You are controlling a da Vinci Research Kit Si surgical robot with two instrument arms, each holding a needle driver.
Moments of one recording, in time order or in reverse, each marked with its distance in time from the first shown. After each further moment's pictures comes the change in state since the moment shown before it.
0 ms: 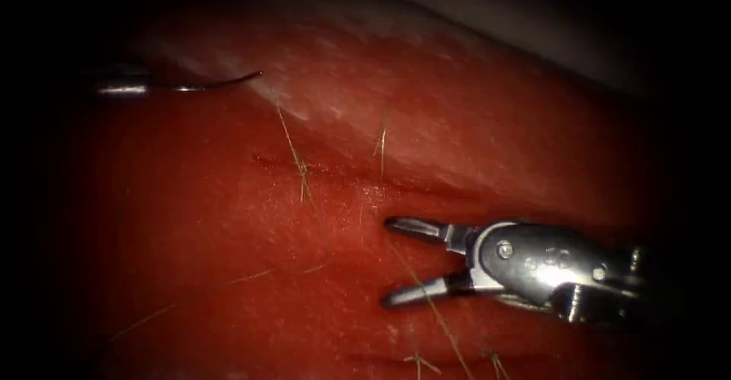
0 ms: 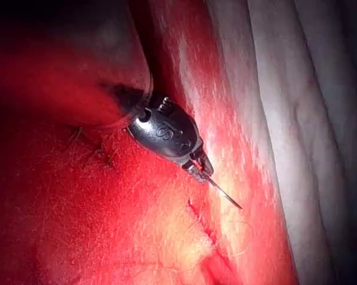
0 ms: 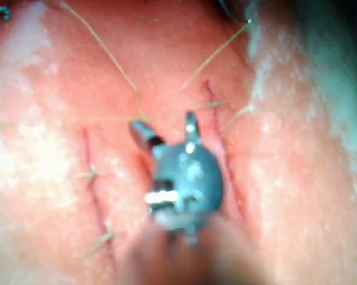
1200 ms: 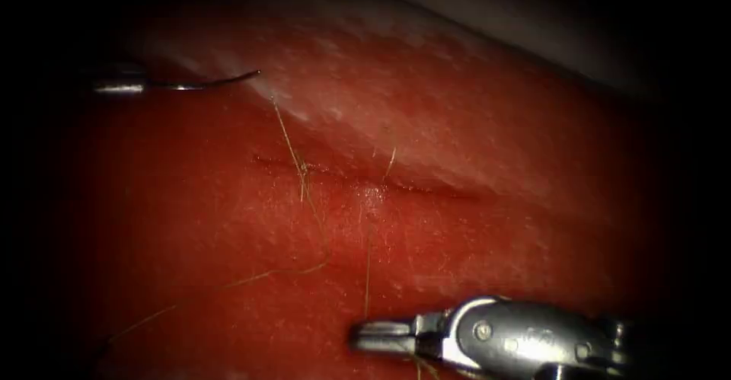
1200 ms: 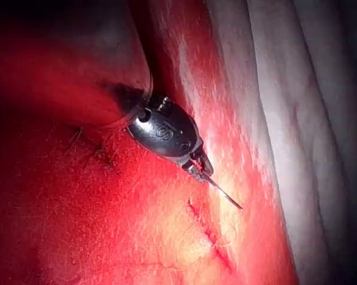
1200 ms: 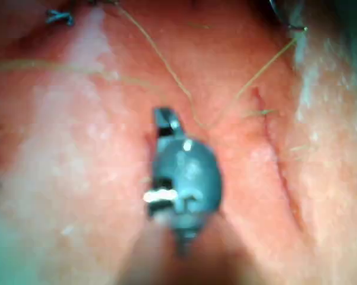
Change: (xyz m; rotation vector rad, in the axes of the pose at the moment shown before) right arm 0.001 -0.007 -0.001 0.195 -0.036 0.036; left arm 0.000 0.000 0.000 -0.001 0.000 -0.001
